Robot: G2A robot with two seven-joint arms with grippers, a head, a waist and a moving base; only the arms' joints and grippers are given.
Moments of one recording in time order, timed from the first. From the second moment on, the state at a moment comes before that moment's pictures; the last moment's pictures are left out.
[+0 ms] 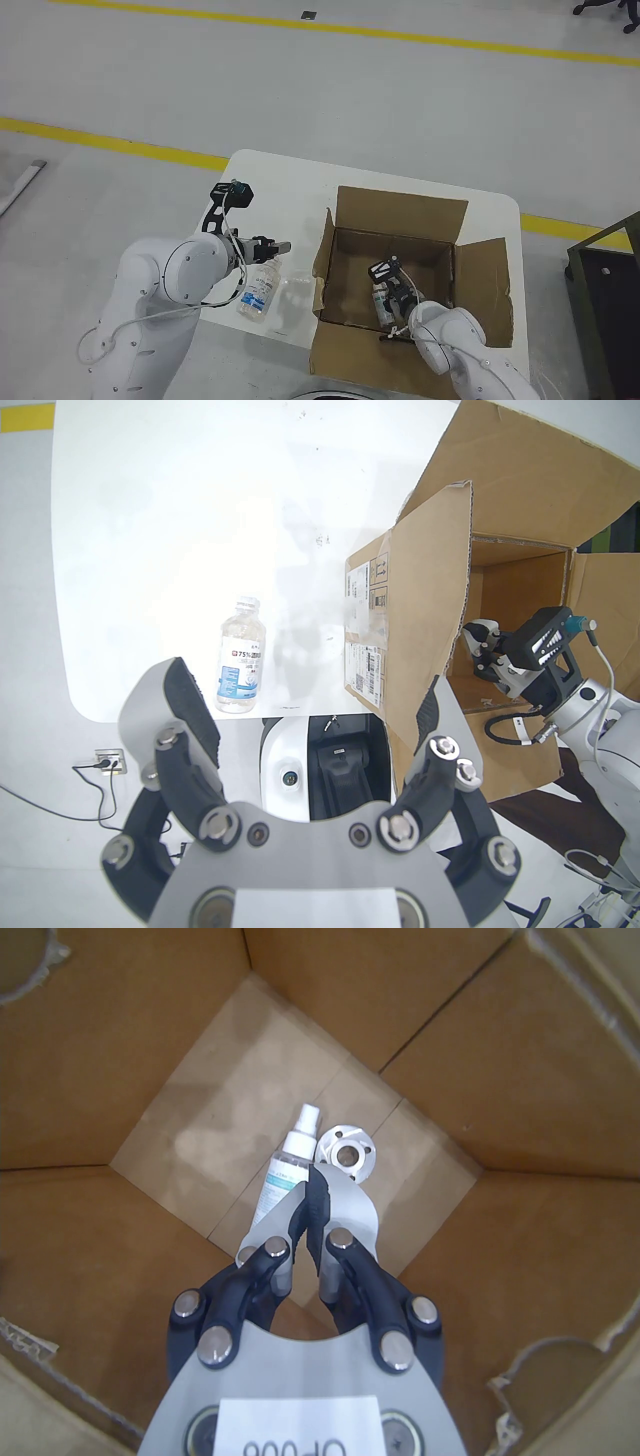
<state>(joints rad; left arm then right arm) 1.02 -1.28 -1.32 -2.02 1.04 0.28 -1.54 -1.35 -1.11 1.06 -1.81 -1.29 0.14 0.92</state>
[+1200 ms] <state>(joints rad) 1.02 -1.28 -1.32 -2.02 1.04 0.28 -1.54 -1.23 -1.19 0.94 -1.54 -1.24 0.16 0.94</state>
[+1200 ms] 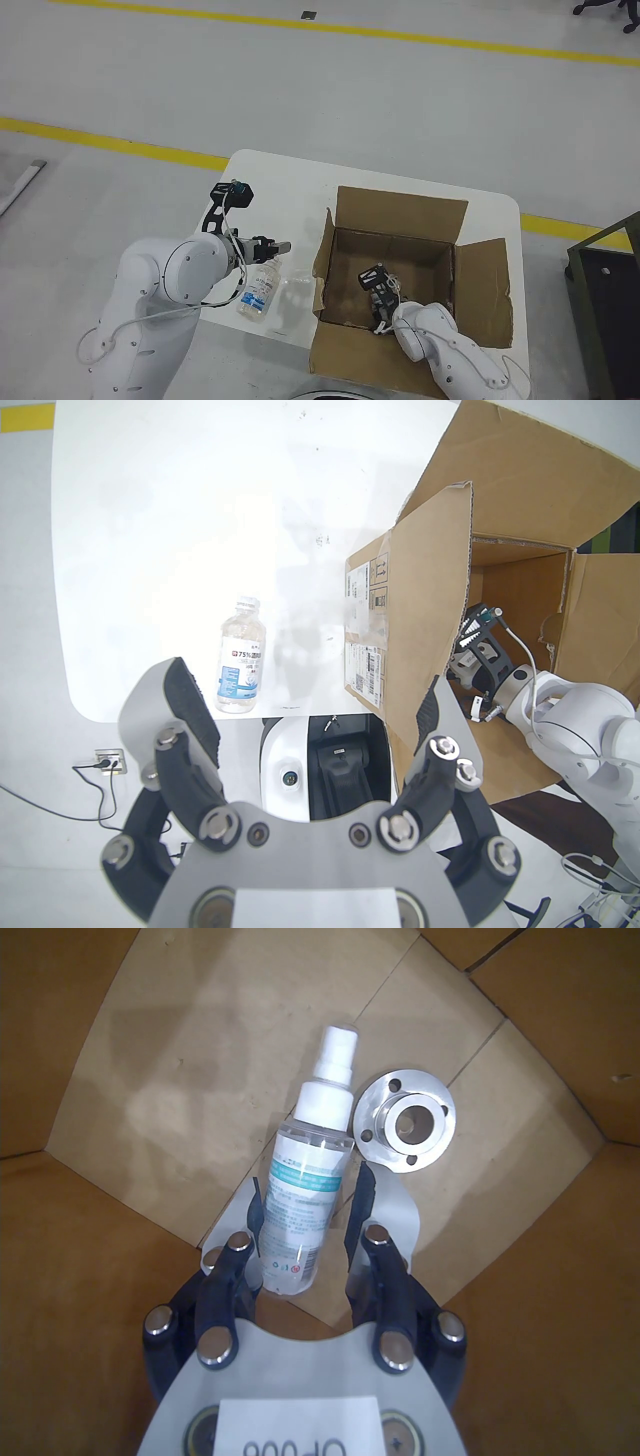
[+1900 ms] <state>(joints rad) 1.02 -1.28 -1.32 -2.02 1.04 0.28 -1.54 -1.20 -1.21 0.95 -1.53 -1.24 0.14 0.93</state>
